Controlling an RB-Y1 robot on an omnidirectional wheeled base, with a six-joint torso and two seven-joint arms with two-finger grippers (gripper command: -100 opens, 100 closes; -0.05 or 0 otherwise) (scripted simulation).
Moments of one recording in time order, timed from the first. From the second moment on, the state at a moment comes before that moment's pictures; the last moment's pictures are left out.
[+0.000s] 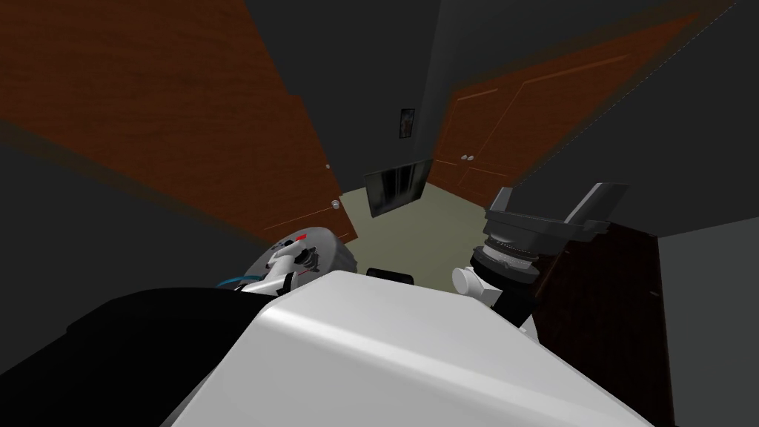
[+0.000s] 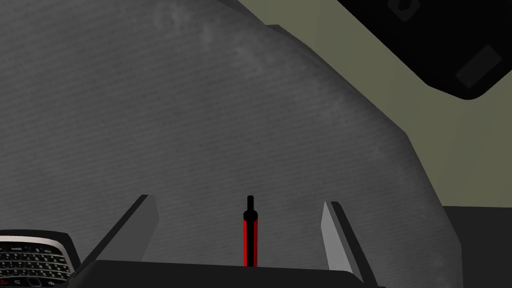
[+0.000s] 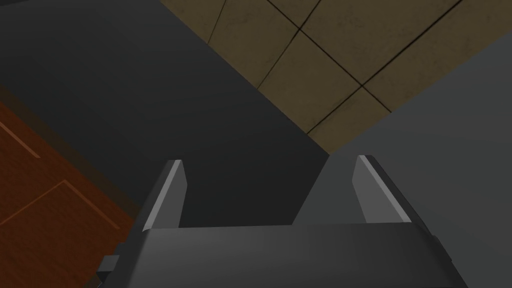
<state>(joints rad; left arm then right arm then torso) -0.05 0.62 0.54 -0.80 0.55 1.25 -0.20 0.46 -0.04 0.00 -2.39 -0.08 -0.64 -0.16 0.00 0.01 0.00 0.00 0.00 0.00</state>
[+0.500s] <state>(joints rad) -0.07 0.62 0.54 -0.77 0.55 1.23 -0.19 0.46 -0.04 0.00 -2.39 -0.08 -0.64 -0.16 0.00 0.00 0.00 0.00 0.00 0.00</state>
